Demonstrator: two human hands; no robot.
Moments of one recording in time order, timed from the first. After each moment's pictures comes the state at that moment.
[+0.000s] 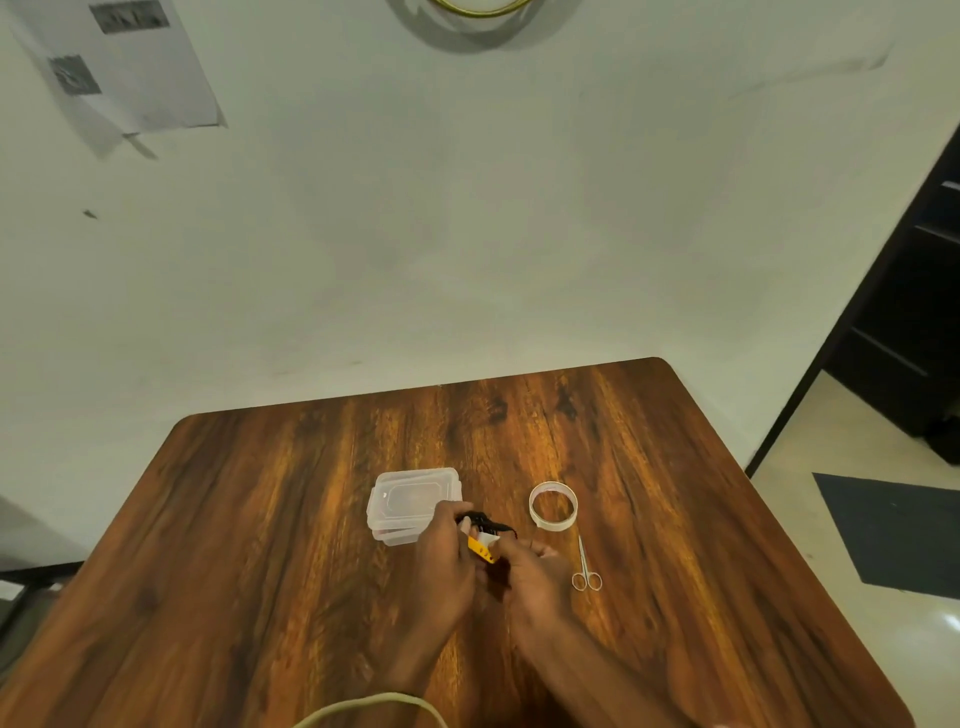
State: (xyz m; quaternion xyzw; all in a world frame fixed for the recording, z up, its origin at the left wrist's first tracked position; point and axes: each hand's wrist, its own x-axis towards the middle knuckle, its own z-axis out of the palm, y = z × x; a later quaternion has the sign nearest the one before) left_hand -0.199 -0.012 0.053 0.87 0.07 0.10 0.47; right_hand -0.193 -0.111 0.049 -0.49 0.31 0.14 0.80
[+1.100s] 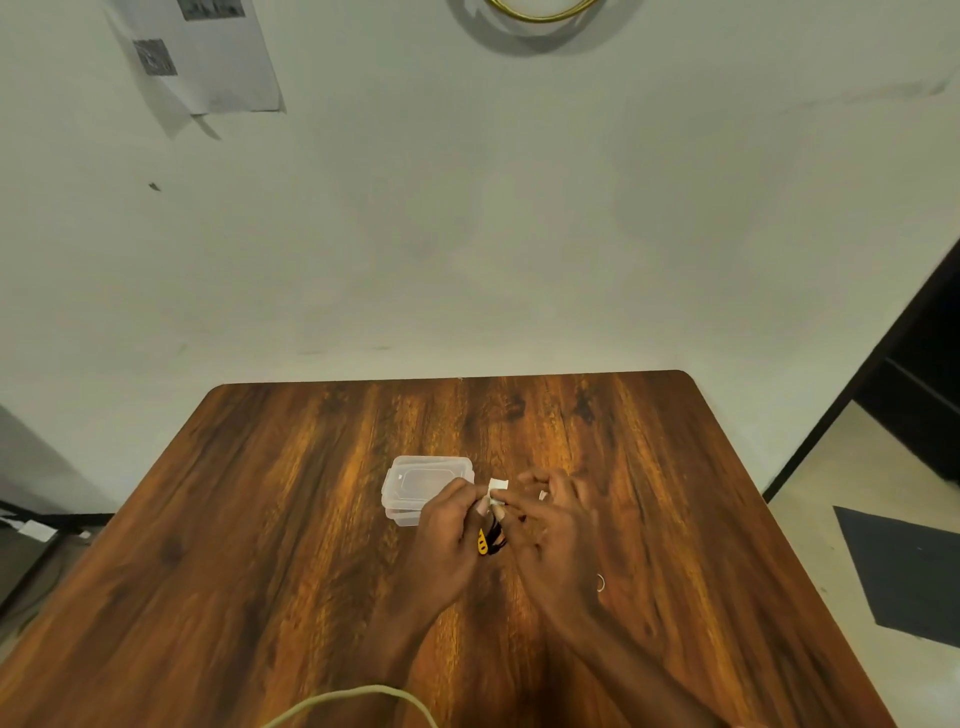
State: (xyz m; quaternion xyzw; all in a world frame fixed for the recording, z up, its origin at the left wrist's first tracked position) left_hand -0.210 -0.001 0.078 0.88 -0.06 0.16 0.44; right_hand -0.190 -0.141 0.070 -0.86 -0.15 -0.19 0.45
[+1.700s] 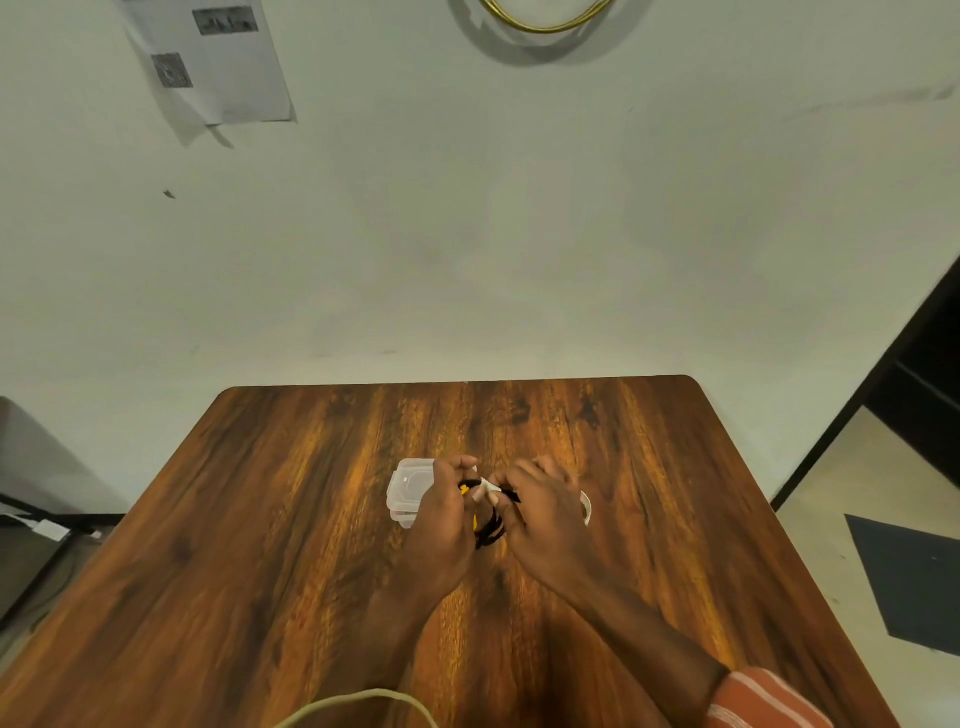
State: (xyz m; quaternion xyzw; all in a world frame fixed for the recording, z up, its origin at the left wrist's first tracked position) left_hand -0.204 0.000 0.091 0.88 -0.01 0.18 0.44; right_hand -0.163 -0.136 0.088 -0.90 -0.26 -0.12 0.34
